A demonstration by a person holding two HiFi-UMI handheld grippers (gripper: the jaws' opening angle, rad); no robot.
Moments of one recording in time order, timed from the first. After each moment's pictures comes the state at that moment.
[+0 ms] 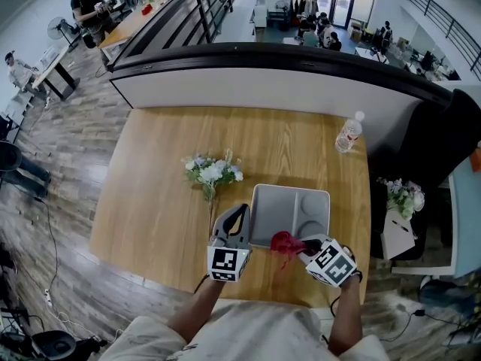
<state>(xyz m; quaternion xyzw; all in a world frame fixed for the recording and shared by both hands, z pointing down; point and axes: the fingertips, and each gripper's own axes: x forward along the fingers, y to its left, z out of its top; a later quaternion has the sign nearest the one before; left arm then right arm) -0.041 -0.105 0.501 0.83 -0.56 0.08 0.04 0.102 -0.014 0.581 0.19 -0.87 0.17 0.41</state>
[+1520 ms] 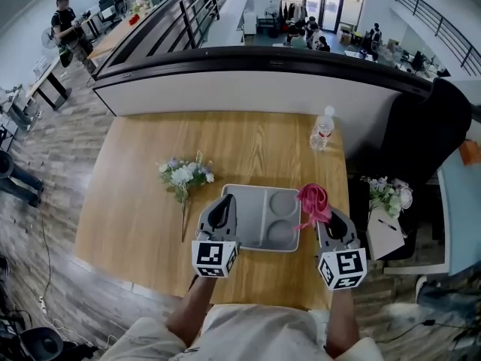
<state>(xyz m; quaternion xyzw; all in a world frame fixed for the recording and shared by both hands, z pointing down) 0.011 -0.124 0.469 0.81 -0.58 0.05 0.03 0.236 -0.098 0.468 0.54 -0.83 0.08 0.10</state>
